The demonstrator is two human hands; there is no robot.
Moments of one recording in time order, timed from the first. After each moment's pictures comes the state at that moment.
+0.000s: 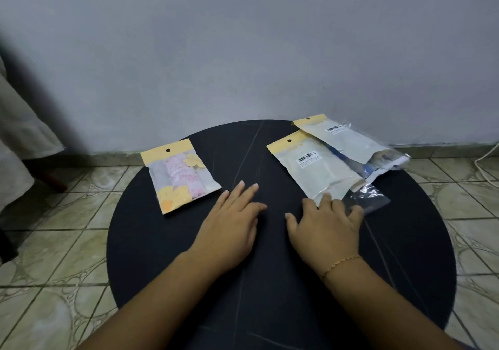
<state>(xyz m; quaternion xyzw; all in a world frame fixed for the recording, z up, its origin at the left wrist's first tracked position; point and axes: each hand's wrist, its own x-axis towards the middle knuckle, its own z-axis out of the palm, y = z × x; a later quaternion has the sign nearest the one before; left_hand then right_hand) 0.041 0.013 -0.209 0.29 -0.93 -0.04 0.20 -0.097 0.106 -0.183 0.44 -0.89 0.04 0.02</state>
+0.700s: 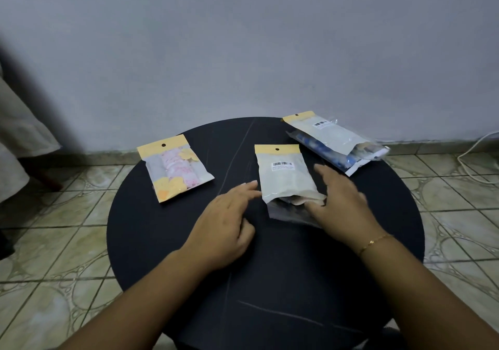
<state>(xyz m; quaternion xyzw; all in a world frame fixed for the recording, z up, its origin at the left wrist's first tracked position) 0.055 0.041 -0.203 0.24 -0.92 -0.13 0.28 -0.140 0.143 -0.161 0.49 -0.82 0.28 -0.06</state>
